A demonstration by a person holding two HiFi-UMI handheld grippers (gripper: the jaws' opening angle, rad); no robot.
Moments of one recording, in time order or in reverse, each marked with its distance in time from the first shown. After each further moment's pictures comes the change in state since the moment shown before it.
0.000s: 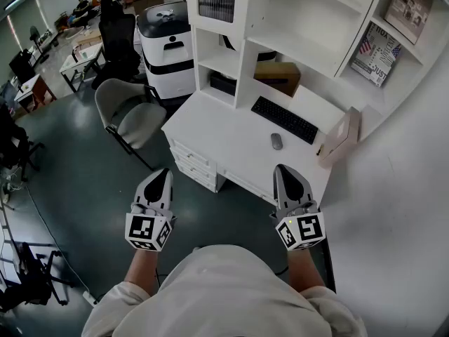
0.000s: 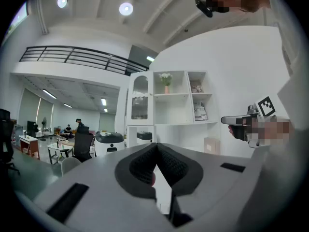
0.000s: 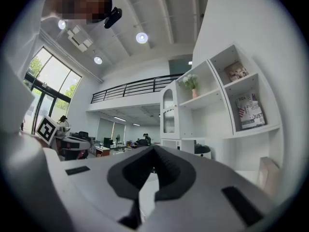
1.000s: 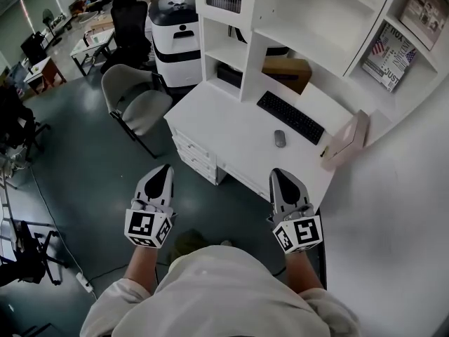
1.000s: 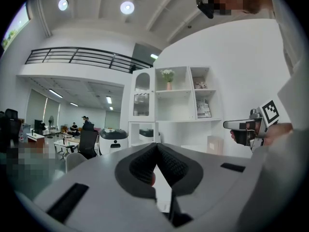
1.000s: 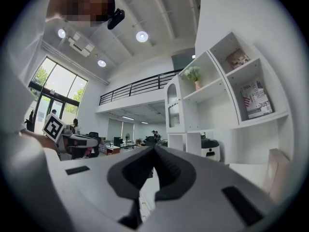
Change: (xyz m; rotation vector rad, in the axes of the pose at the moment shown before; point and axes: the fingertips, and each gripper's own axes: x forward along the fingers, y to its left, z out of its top) left arm 0.007 -0.033 -0.017 -0.021 0.031 0.068; right arm -0.011 -0.019 -0.034 0.042 0.032 0.110
